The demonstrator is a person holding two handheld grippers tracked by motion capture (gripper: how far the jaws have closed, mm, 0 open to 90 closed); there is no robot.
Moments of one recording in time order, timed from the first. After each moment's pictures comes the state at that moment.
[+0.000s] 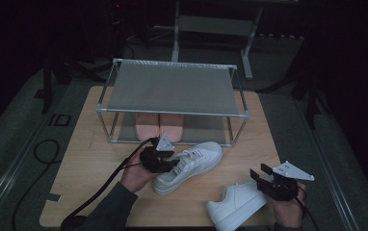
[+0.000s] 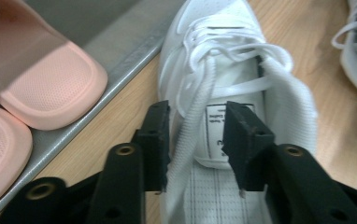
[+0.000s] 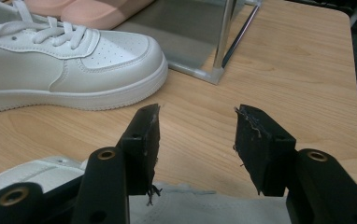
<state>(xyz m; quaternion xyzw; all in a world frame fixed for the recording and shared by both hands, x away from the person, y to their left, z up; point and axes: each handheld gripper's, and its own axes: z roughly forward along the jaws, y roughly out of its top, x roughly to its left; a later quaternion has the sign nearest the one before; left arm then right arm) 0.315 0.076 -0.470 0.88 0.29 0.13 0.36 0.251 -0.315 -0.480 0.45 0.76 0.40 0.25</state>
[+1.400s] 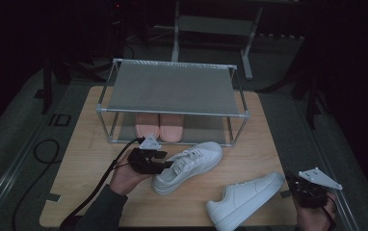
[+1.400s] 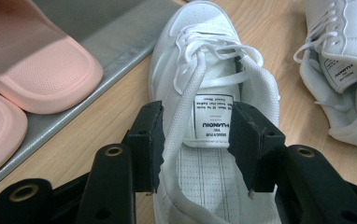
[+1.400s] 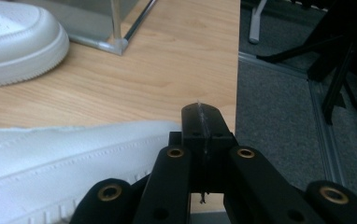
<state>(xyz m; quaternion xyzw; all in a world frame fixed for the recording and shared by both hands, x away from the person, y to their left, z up) 0.308 0.106 -0.466 0.86 0.30 0.08 0.41 0.228 -0.367 -0.464 0.52 0.72 0.31 0.33</state>
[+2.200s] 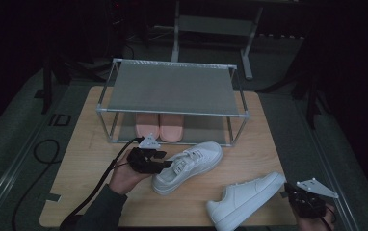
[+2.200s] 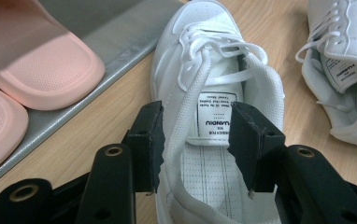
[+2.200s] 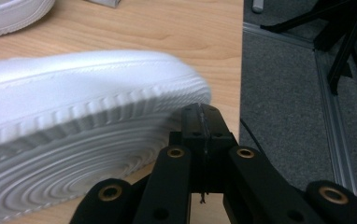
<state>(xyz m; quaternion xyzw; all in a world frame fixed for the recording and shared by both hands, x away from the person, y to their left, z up) 0.310 0.108 -0.467 0.86 0.31 0.08 0.41 0.211 -0.372 -0.489 0.54 0.73 0.28 0.30</state>
